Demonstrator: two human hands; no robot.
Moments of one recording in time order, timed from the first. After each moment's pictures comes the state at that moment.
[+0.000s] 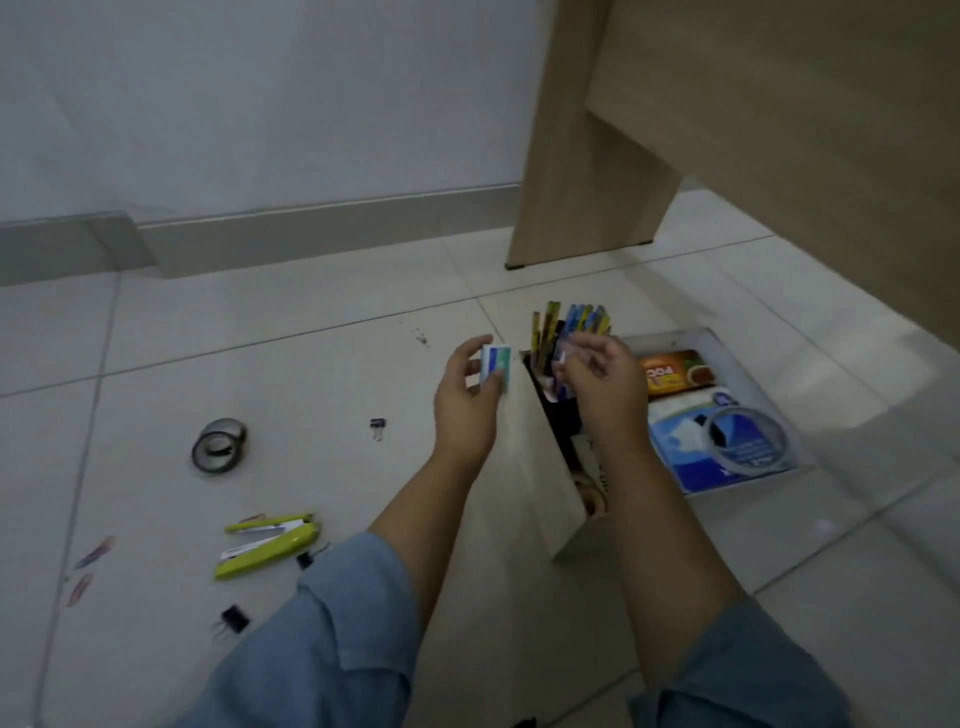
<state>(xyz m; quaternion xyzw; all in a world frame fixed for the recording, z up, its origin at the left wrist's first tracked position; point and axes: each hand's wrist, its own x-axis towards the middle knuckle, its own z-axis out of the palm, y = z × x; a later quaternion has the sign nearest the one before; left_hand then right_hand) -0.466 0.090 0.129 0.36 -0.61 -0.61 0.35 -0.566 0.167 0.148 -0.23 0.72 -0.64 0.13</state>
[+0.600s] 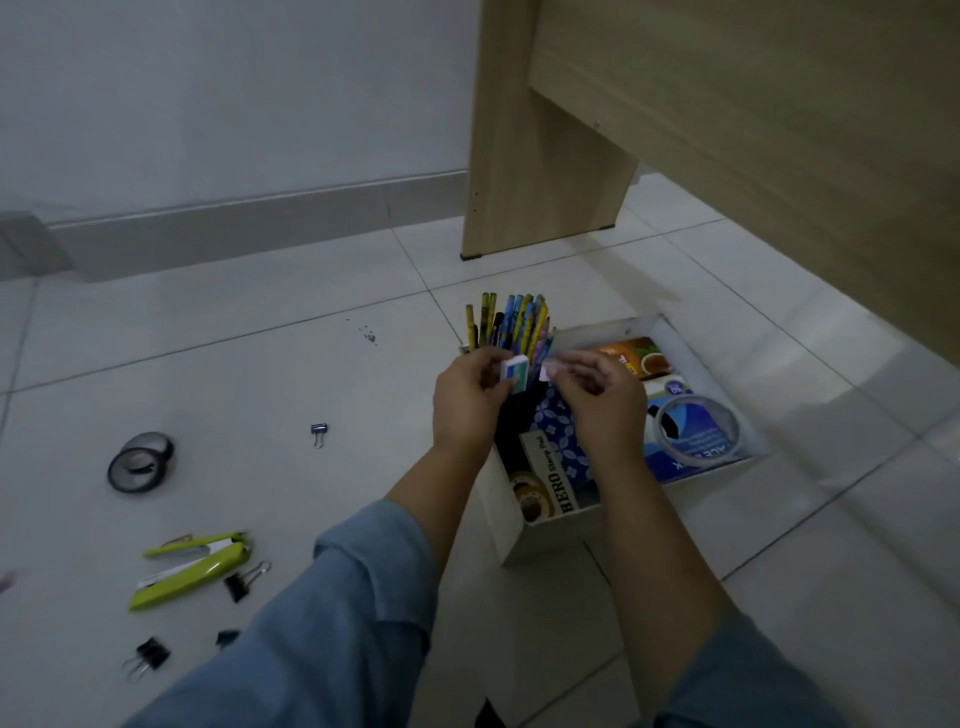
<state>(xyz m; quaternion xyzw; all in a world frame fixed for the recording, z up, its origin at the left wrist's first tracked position) -0.535 0.109 0.106 0.34 -0.73 -0.51 0.31 -0.615 0.210 0.121 -0.23 0.77 -0.59 0.06</state>
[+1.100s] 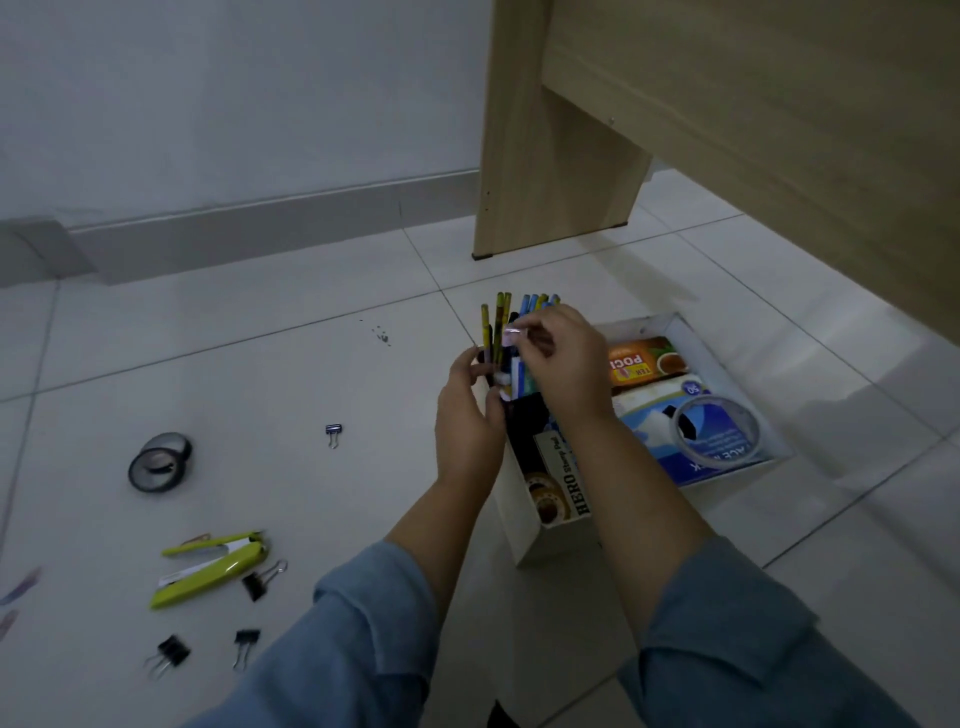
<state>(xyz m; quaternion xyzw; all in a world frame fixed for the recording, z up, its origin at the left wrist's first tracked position) -0.514 0.120 0.089 0.36 -0.71 -0.49 0.35 -0.610 0.159 0.142 -0.43 0.78 -0.44 -0.05</state>
